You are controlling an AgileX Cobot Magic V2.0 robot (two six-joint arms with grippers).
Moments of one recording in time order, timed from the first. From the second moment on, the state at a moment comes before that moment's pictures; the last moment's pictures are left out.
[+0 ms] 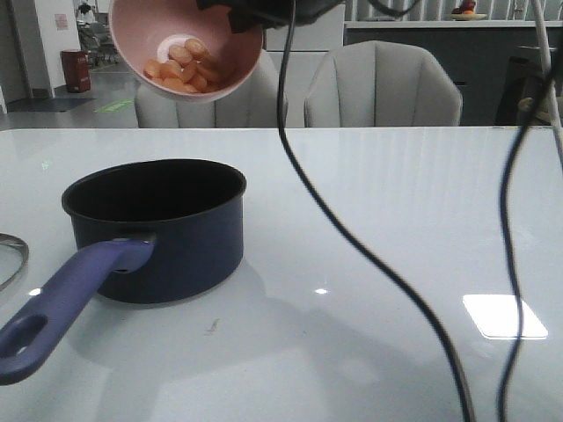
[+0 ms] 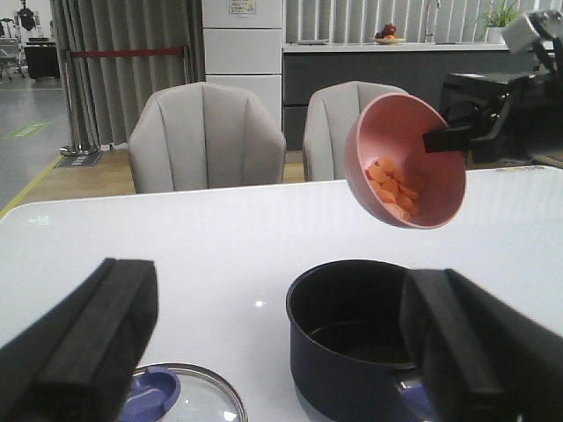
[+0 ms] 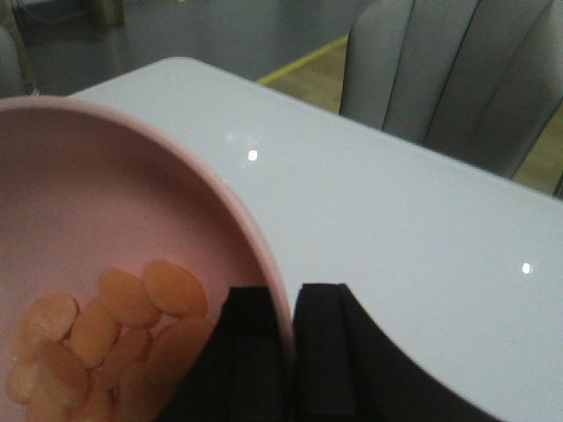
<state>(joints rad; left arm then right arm) -0.24 0.03 -0.33 -0.02 0.37 -0.01 0.60 1.82 -1.30 0.06 -0.27 -0.07</state>
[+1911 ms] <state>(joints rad) -0.24 0.03 -0.33 -0.02 0.37 -0.01 0.70 1.99 -1.24 0.30 -0.77 -0.39</state>
